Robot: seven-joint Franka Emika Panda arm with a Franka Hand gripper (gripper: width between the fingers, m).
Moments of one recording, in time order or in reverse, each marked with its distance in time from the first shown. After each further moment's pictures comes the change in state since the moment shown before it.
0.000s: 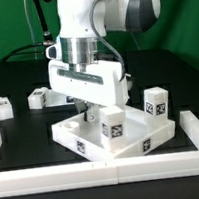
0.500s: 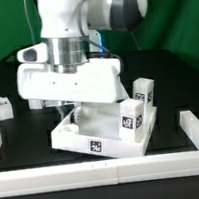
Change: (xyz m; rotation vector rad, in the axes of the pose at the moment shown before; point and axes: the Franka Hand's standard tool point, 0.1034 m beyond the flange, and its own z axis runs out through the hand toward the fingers) arm 0.041 0.011 -0.004 0.000 -0.020 -0.579
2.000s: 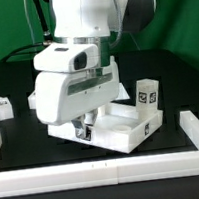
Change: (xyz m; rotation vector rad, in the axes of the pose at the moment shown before) arm 0.082 -0.066 -0.006 -0.076 0.031 -1.441
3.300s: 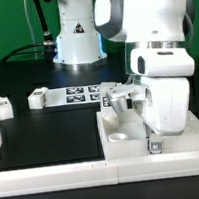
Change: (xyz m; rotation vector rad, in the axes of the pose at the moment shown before) arm 0.106 0.007 0.008 -0.069 0.020 -0.377
